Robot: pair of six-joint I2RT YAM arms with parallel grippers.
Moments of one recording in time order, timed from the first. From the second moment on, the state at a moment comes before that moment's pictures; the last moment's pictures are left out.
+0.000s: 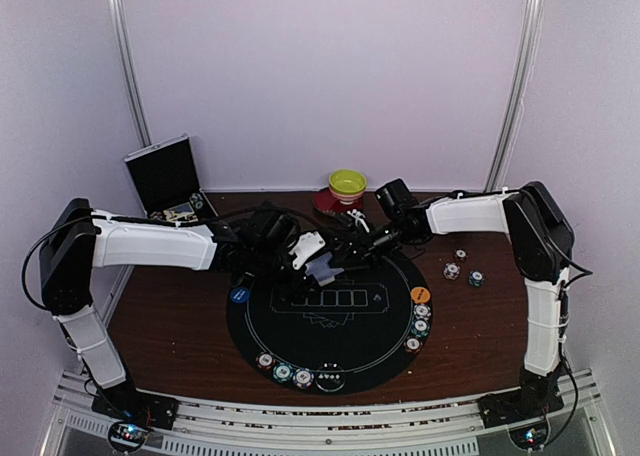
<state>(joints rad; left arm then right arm) -0.89 1.76 1.18 -0.26 0.09 0.17 0.56 2.06 1.45 -0.29 -1.08 0.45</state>
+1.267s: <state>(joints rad) -0.89 1.63 1.13 -0.40 -0.05 0.09 0.40 1.93 1.45 -0.17 -1.02 0.58</state>
